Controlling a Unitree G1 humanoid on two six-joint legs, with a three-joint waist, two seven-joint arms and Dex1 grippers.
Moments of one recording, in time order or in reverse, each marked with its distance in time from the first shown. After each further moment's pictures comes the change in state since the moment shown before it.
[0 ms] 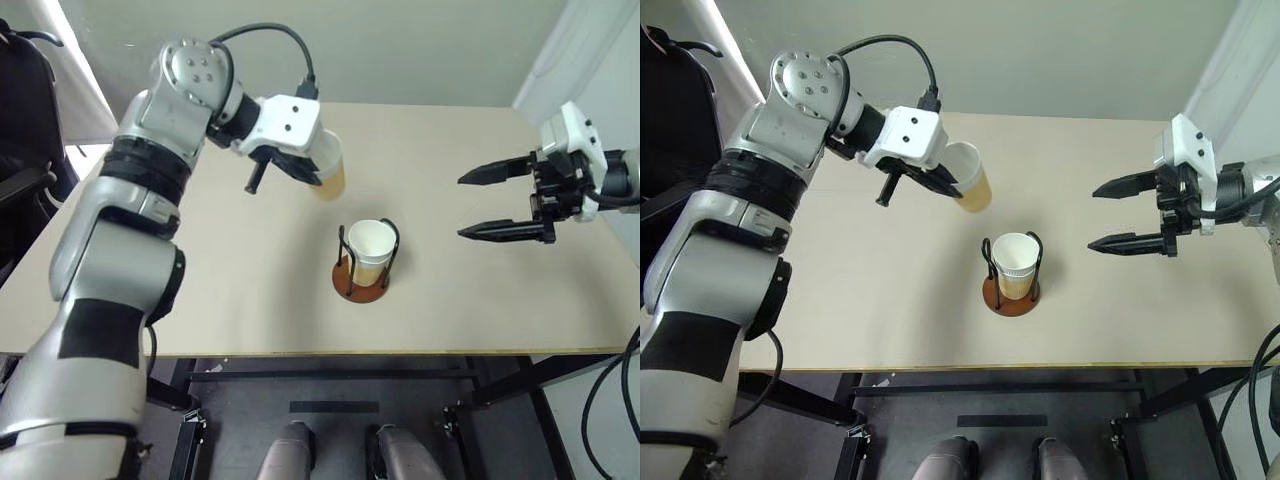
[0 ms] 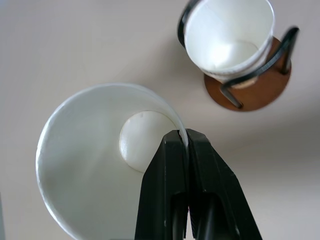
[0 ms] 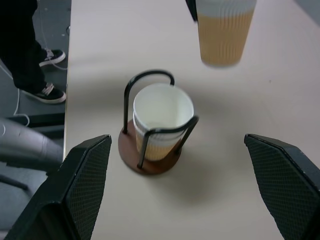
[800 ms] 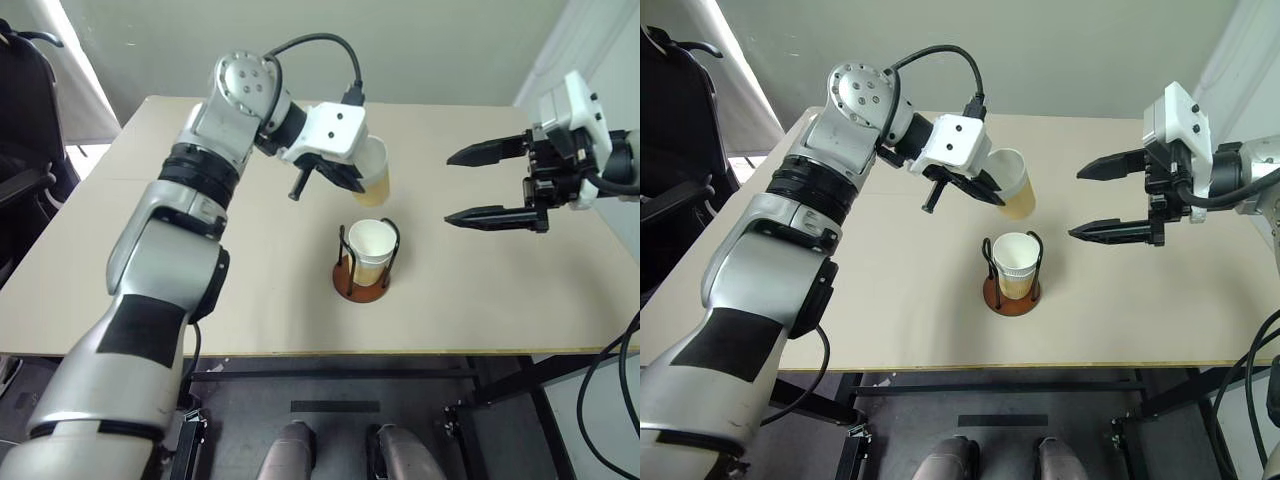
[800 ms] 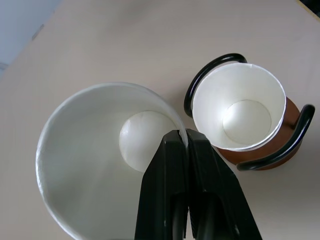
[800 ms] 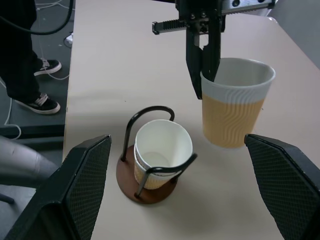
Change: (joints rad) left arm 0.004 -0.153 0.094 0.015 0.016 -0.012 -0.010; right arm -0.010 0.009 -0.016 -0.155 0.071 0.116 -0.109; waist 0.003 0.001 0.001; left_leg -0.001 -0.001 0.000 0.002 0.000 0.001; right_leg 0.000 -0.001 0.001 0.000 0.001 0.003
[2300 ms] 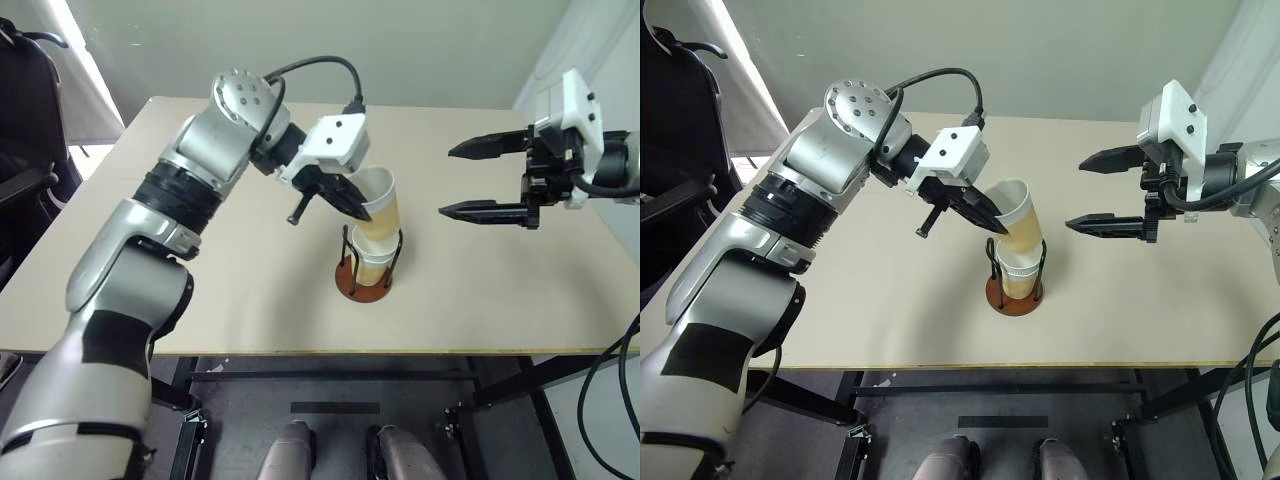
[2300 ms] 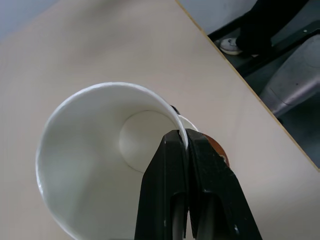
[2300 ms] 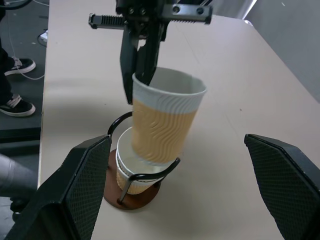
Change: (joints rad) left arm 0.111 0.172 -0.270 -0.418 -0.394 0.380 -0.003; right arm 0.028 -0.007 -0.014 -0.018 -0.015 -0.020 -0.088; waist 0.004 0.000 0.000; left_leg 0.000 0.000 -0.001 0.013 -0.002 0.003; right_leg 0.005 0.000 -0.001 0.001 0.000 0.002
